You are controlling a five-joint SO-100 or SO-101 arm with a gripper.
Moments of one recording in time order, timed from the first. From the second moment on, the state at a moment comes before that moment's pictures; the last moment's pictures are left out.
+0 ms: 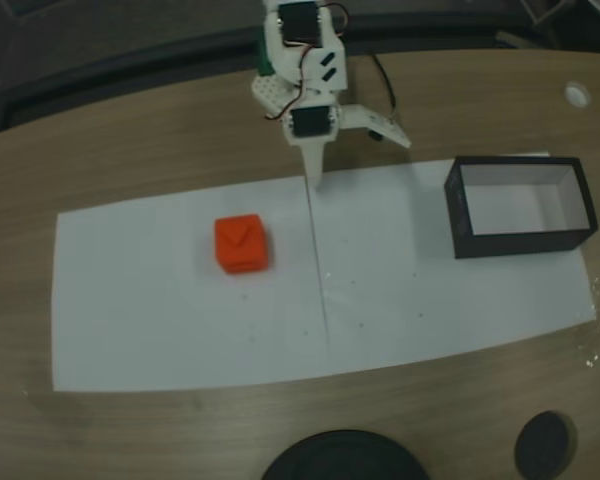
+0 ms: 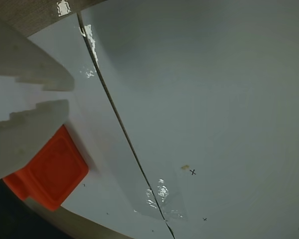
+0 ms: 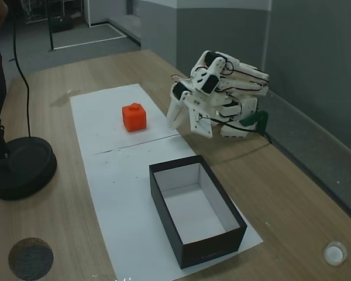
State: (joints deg) arm 2.1 197.9 175.3 73.5 -0.5
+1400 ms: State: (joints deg) arm 20.0 133.2 126.3 71.7 -7.5
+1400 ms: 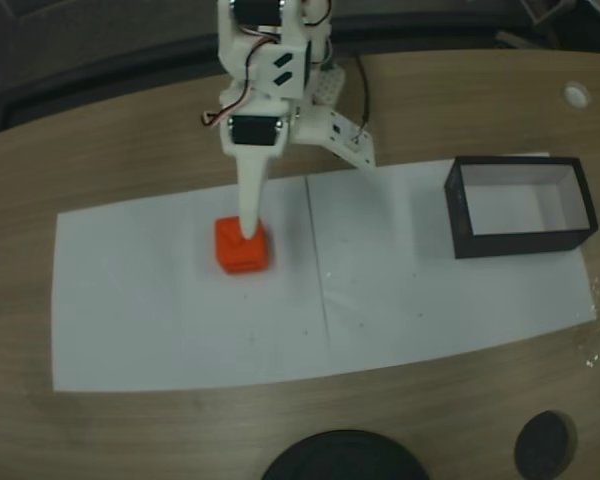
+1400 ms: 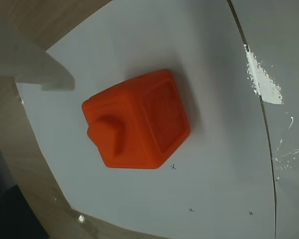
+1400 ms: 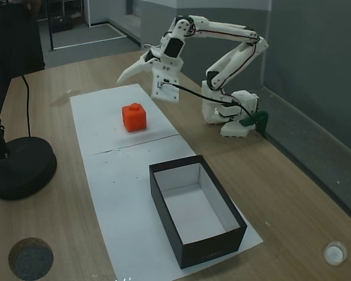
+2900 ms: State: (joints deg) arm -25.8 111.4 60.7 97.2 0.4
